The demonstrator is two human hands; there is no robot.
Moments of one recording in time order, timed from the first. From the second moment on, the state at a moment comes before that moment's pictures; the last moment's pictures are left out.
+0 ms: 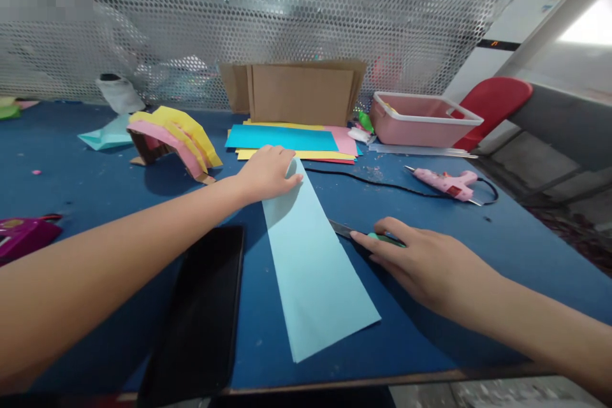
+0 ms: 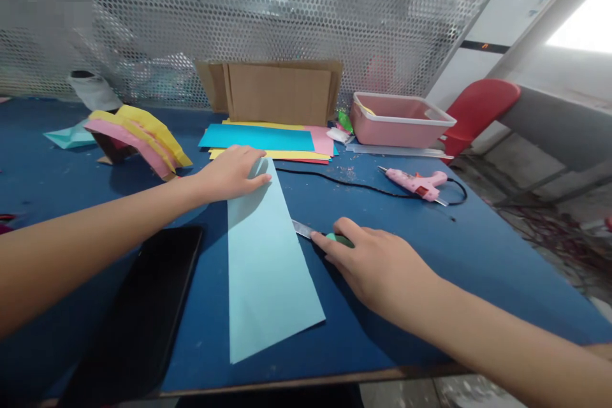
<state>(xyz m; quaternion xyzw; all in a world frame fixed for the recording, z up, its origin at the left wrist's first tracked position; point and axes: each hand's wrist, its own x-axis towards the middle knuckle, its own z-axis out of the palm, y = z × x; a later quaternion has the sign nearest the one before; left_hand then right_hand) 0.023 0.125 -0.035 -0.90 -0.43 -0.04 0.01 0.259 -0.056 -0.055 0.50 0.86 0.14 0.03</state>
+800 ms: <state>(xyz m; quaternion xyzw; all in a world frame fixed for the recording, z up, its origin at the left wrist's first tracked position) 0.011 -0.009 -0.048 -0.93 -0.33 0.07 -0.11 0.280 -0.086 -0.054 0.40 0.90 0.13 -0.07</state>
